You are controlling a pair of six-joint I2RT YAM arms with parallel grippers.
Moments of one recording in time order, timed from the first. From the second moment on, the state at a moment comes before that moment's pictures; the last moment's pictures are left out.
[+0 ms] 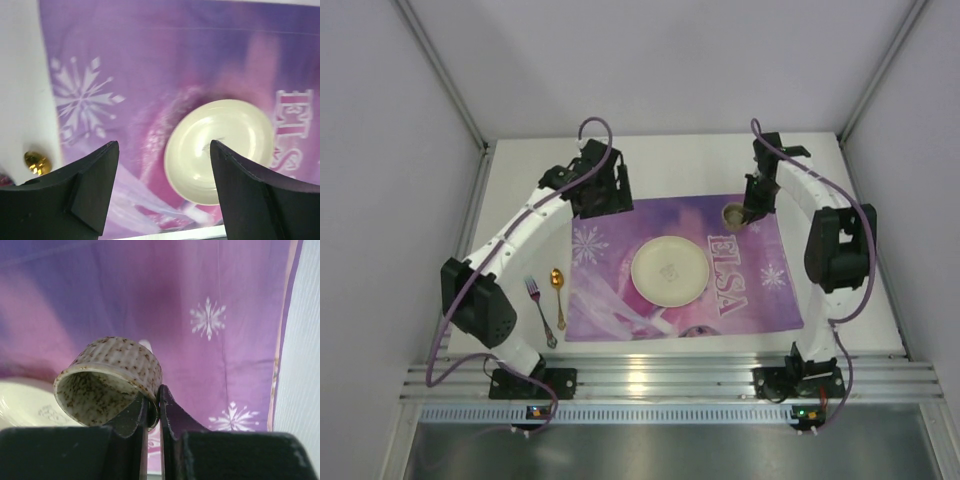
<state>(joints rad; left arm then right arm) -0.56 1.66 1.63 -0.83 -0.18 -0.59 0.16 1.93 1.60 -0.98 -0.06 0.36</state>
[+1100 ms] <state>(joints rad) -0.21 1.44 1.05 -0.95 -0.23 -0.79 0.19 1.93 1.73 -1.05 -0.11 0.38</state>
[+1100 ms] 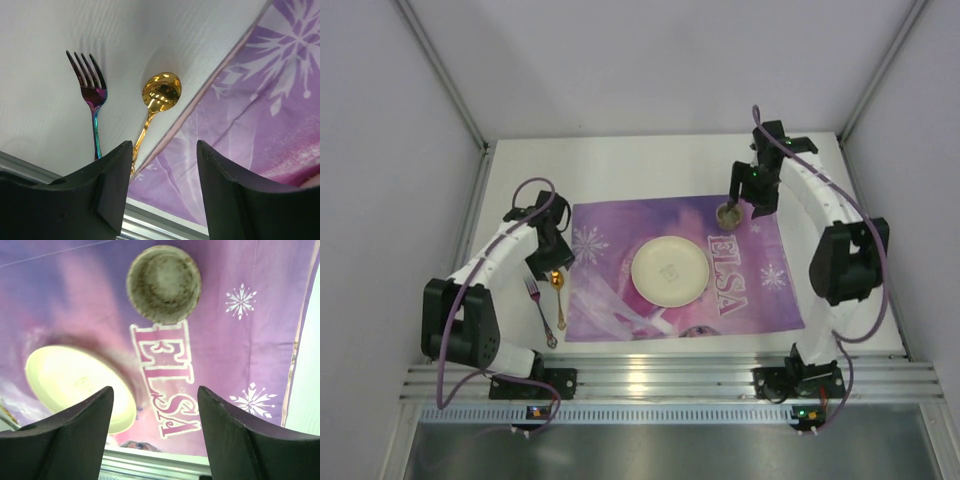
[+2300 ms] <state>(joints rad) -0.19 1.62 0.91 -0.70 -0.29 -0.69 0.20 1.49 1.25 -1.08 -0.05 0.33</state>
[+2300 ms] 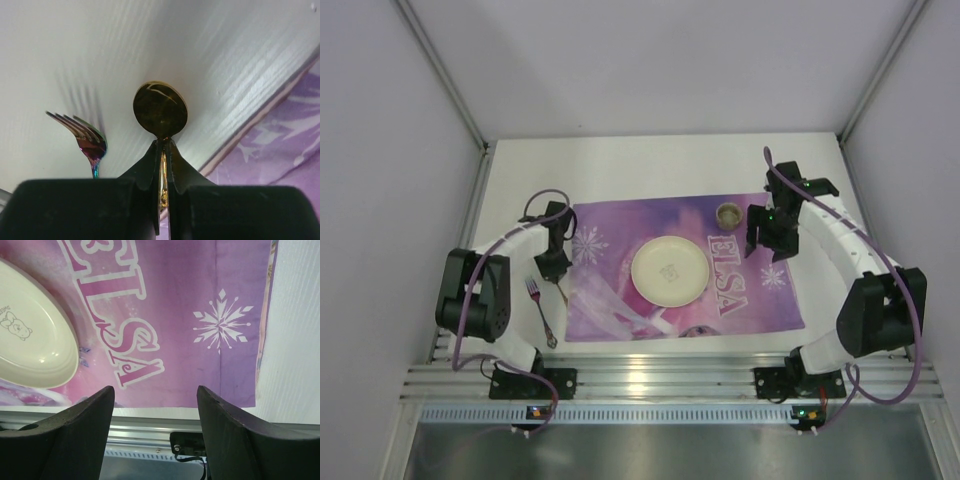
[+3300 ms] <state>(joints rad) -0.68 1.85 1.84 -0.84 -0.23 -0.63 0.20 1.25 1.17 -1.06 -0.15 0.38</state>
